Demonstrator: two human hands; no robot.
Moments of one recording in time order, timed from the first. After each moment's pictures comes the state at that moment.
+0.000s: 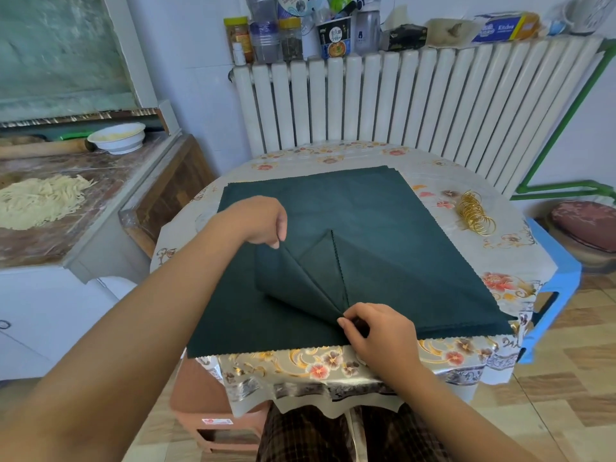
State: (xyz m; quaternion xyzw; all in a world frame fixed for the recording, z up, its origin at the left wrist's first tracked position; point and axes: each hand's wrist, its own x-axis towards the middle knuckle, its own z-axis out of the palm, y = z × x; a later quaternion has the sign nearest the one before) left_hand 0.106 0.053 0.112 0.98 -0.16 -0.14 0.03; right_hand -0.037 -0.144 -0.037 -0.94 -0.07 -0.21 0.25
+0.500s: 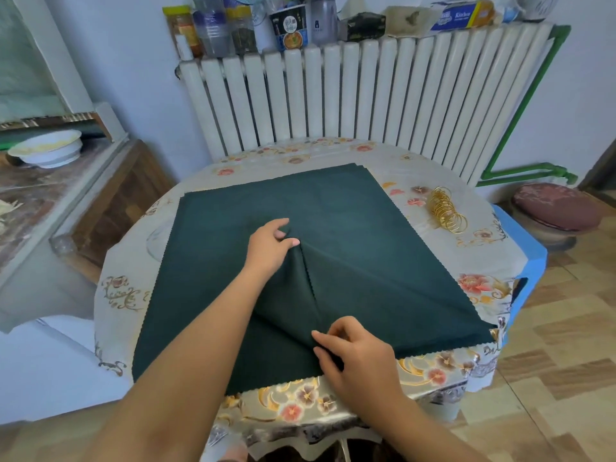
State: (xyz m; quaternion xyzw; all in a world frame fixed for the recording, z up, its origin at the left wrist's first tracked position) left_hand 0.157 -0.013 0.000 0.89 -0.01 -0.02 0.46; right_hand -0.035 -0.143 -0.050 -0.91 -0.09 -0.29 0.28
